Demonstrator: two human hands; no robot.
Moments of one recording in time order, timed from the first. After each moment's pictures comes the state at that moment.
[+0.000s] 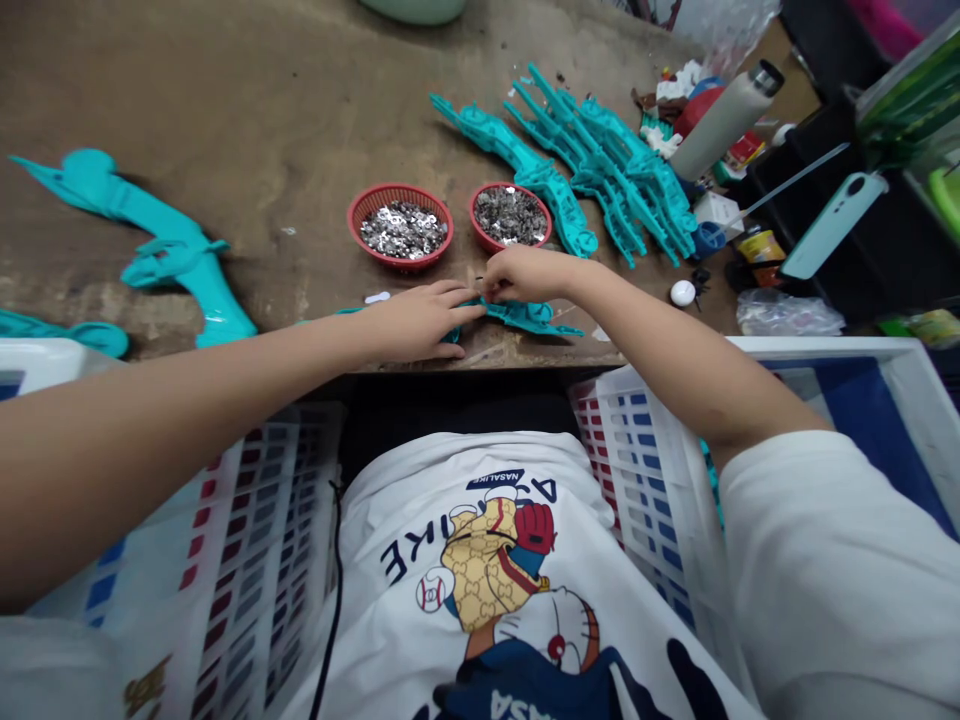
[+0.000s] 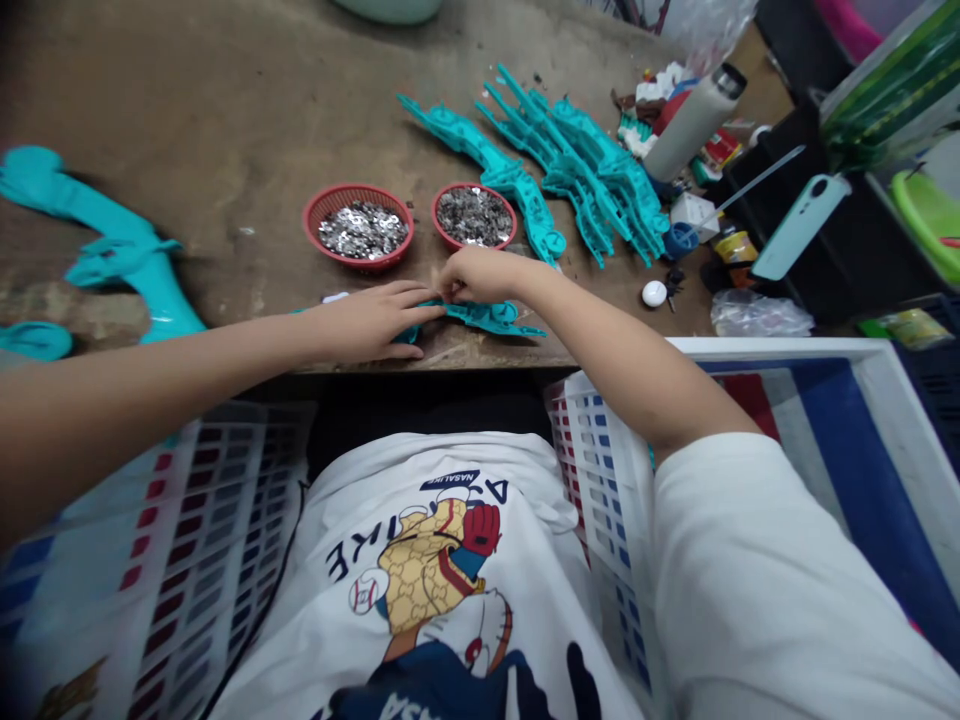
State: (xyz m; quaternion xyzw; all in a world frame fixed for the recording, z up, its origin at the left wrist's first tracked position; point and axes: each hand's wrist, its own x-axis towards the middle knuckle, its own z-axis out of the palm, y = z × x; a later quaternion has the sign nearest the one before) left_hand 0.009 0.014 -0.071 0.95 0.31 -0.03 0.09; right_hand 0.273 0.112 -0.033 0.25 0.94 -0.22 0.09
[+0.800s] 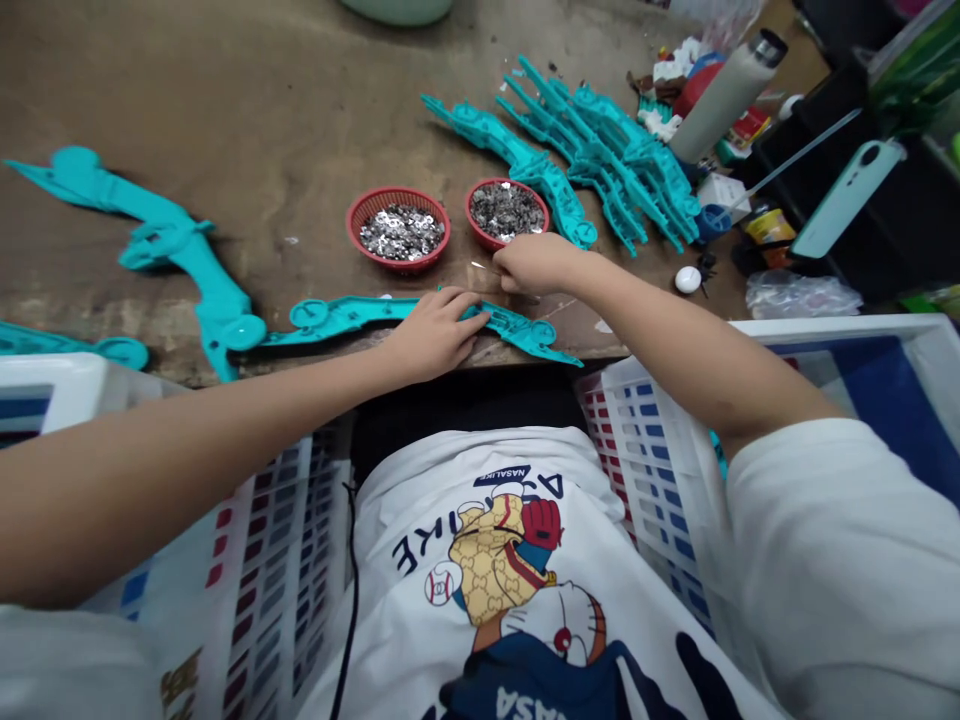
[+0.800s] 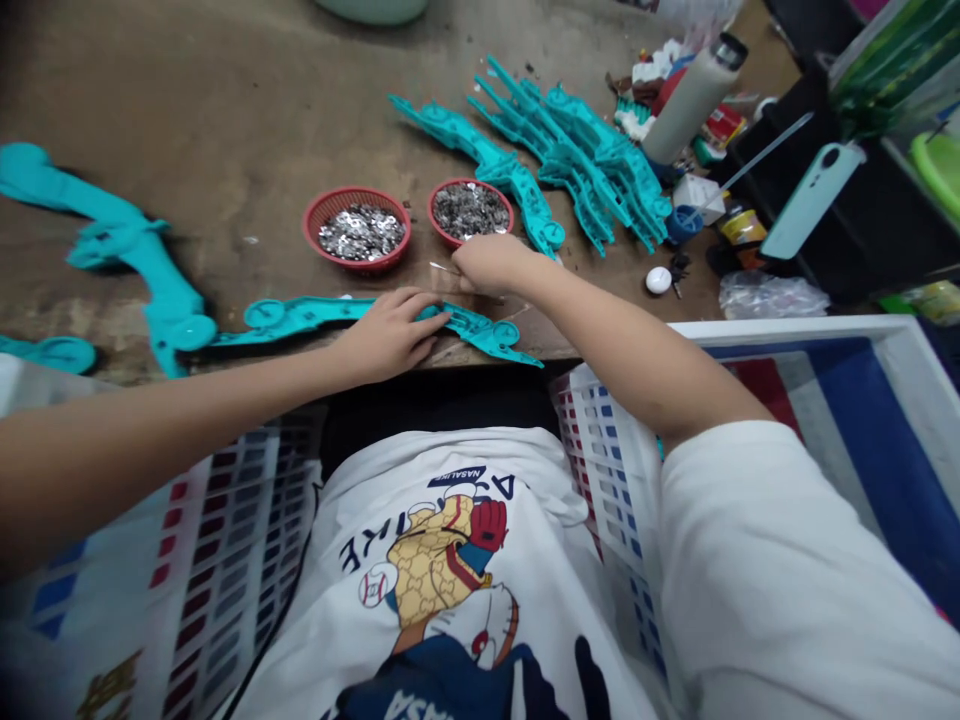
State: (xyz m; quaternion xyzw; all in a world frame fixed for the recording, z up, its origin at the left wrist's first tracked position) left_hand 0.026 -0.012 -0.104 0.92 0.35 0.13 0.06; right_hand 0.258 0.079 0.002 0.43 0.88 -0.04 0.21
